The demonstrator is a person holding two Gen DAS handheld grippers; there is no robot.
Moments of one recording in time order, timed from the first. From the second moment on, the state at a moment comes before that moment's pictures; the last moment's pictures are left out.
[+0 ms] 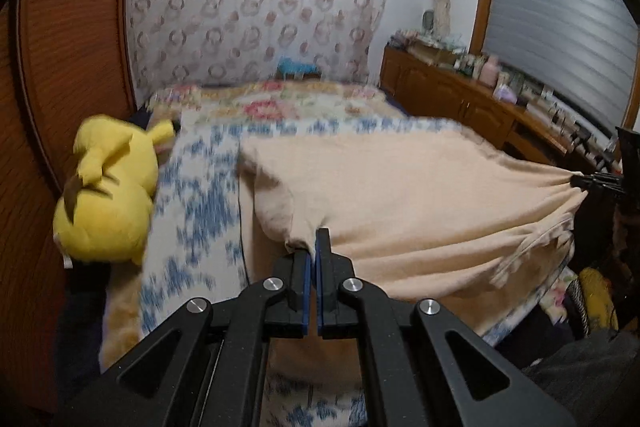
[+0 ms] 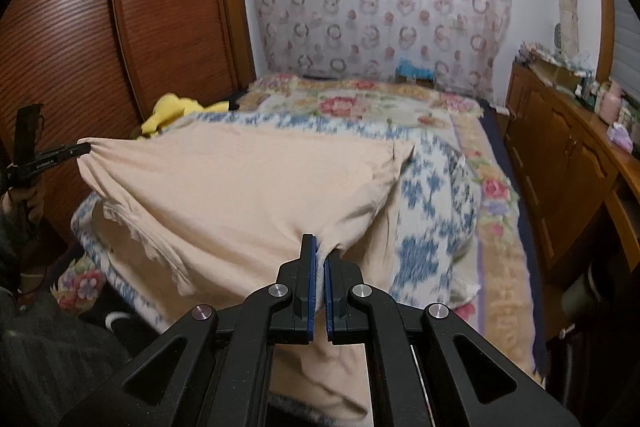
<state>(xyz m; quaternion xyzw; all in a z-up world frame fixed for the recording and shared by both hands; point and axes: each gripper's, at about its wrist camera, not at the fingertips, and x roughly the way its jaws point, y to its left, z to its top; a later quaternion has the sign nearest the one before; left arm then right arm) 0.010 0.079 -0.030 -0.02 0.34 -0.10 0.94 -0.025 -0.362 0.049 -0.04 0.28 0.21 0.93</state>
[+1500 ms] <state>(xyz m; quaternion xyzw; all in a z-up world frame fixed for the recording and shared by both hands) 0.000 0.090 -0.071 -0.03 0.40 -0.06 0.92 0.006 -0.315 -0.003 -0.08 0.32 0.22 0.92</state>
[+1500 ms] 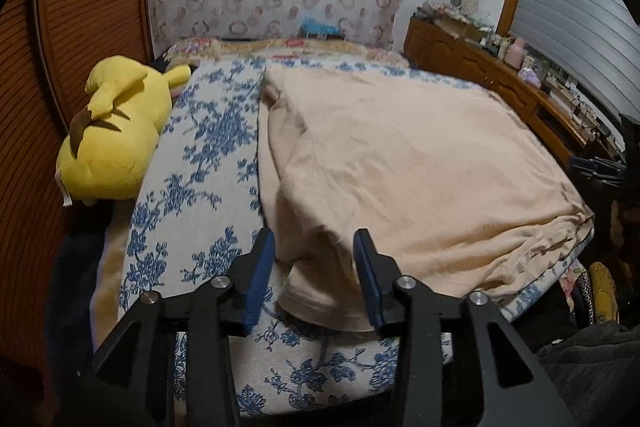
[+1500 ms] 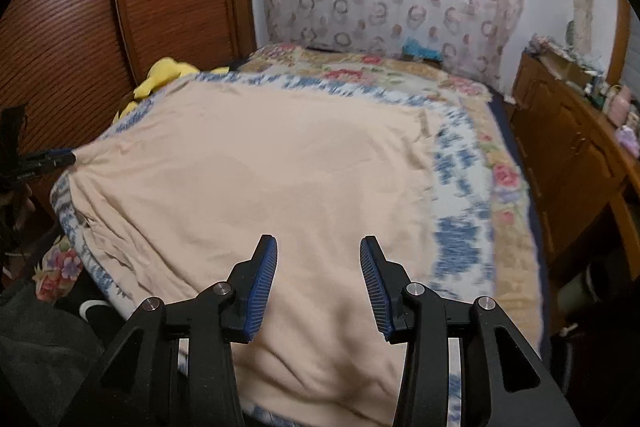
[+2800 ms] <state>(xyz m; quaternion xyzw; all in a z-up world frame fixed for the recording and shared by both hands) 0.012 0.089 -0.109 -0.06 0.42 -0.05 0.91 0.054 -0.297 -0.048 -0.07 0.33 0.23 0.91</state>
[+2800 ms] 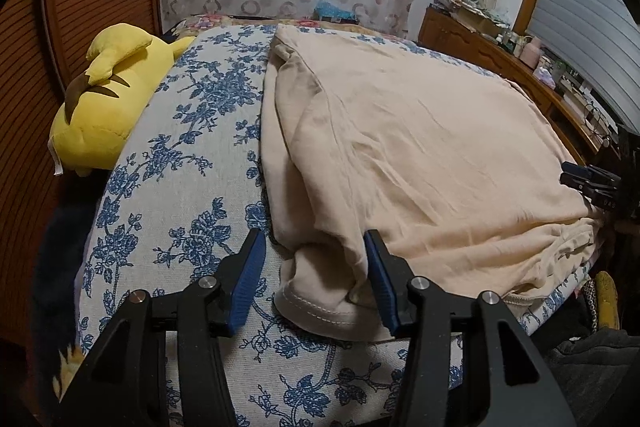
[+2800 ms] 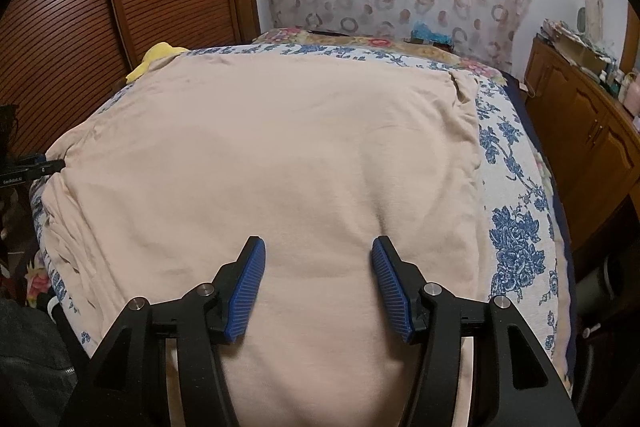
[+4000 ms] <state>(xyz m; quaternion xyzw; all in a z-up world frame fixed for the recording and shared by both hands) 0.088 -0.127 0.013 0.05 0.31 -0.36 0.88 0.002 -0.357 -0.001 -0.05 0.27 0.17 0.95</state>
